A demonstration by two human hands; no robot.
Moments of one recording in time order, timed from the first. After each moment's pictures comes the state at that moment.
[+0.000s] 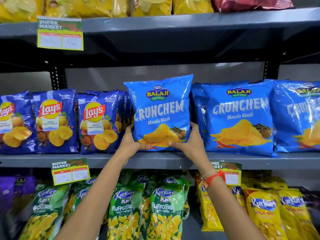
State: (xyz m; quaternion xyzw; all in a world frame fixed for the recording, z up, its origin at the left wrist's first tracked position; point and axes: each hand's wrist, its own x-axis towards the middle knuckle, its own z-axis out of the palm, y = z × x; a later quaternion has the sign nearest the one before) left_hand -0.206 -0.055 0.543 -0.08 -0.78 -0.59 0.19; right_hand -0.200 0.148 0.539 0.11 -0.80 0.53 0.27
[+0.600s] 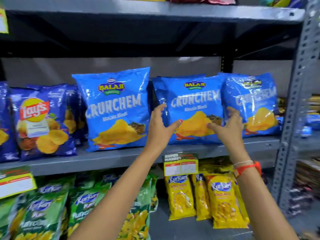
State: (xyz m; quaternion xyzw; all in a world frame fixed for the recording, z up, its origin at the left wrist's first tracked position) left_hand -0.184 0.140 0.560 -0.26 -0.73 -0.57 0.27; right_hand -0.164 0.331 0.553 -0.09 -0.77 0.44 0.45
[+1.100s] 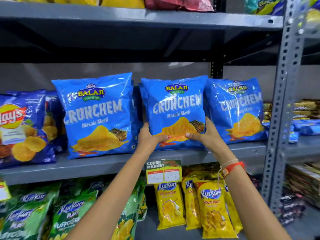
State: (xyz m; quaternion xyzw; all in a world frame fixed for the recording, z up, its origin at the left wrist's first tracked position) left_hand -0.214 0.165 0.549 -0.16 -0.74 -0.63 0.16; right_hand -0.182 0.357 0.548 0.09 -0.77 0.57 0.27
